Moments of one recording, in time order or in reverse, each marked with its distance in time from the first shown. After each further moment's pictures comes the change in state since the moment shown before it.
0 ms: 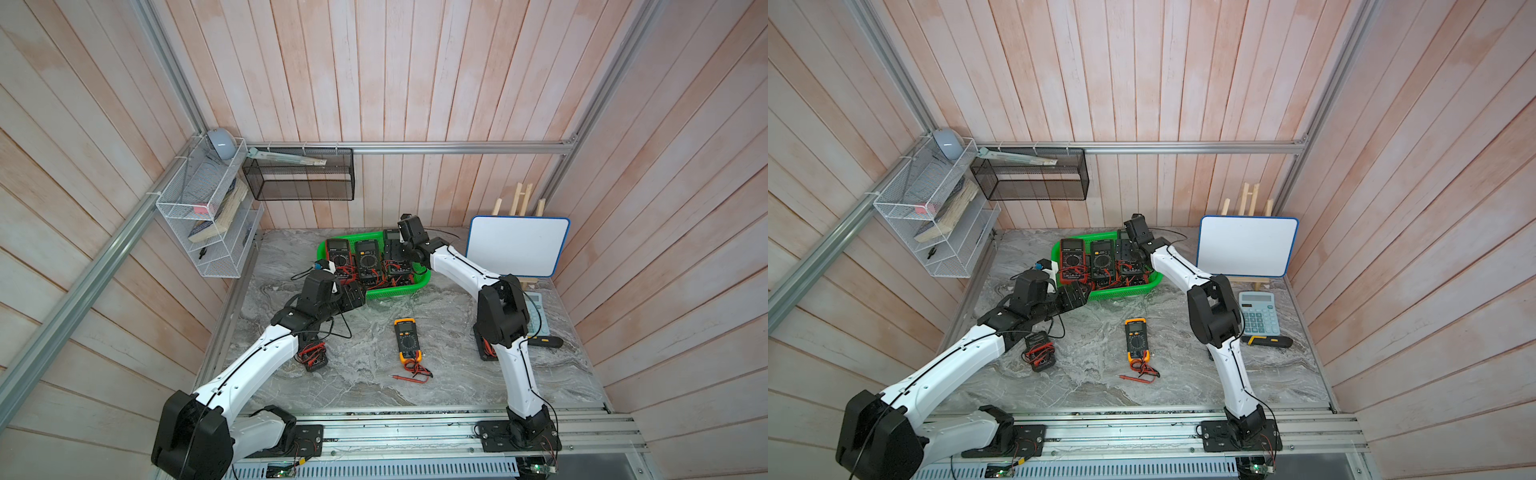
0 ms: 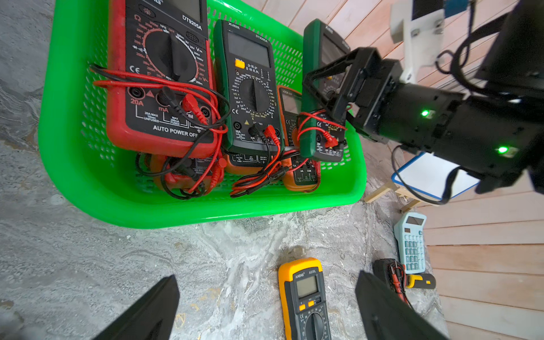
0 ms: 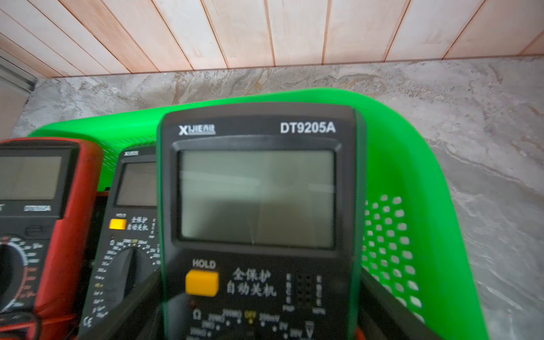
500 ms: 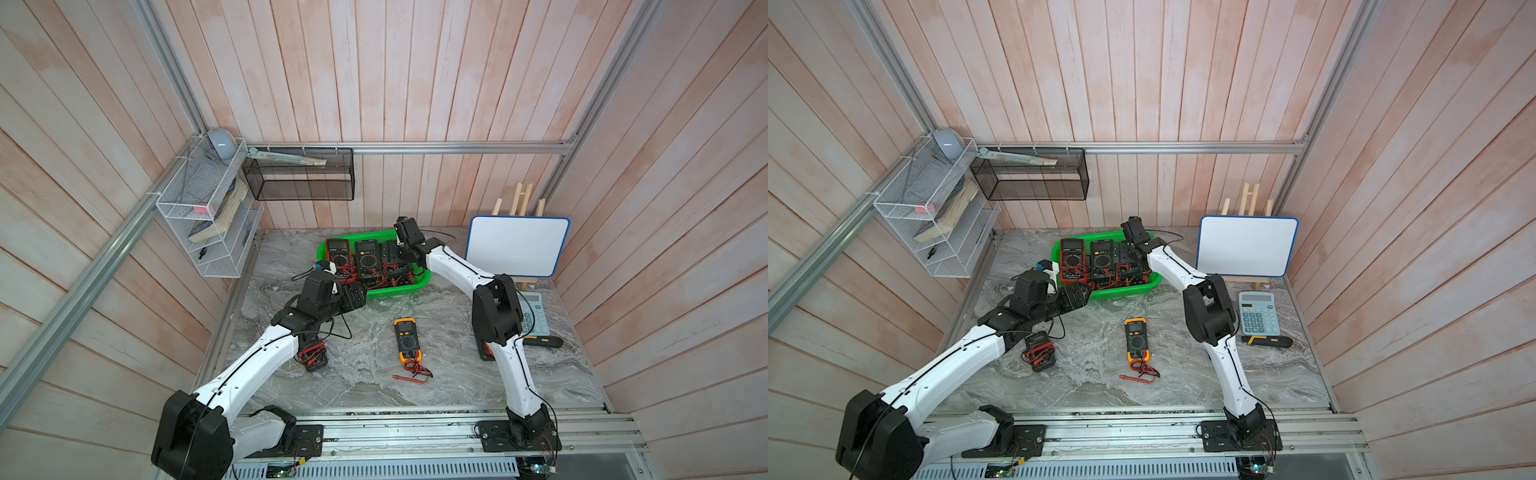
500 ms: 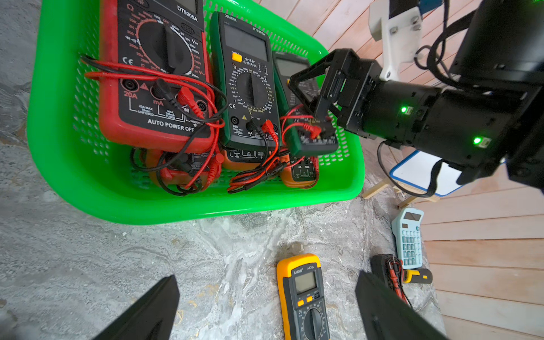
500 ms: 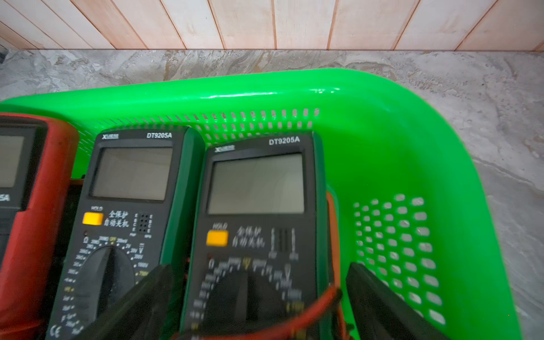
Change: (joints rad) left arm 0.000 0.000 -0.005 0.000 0.013 0.000; right arm 0.013 0.038 0.057 -0.048 0.011 -0.035
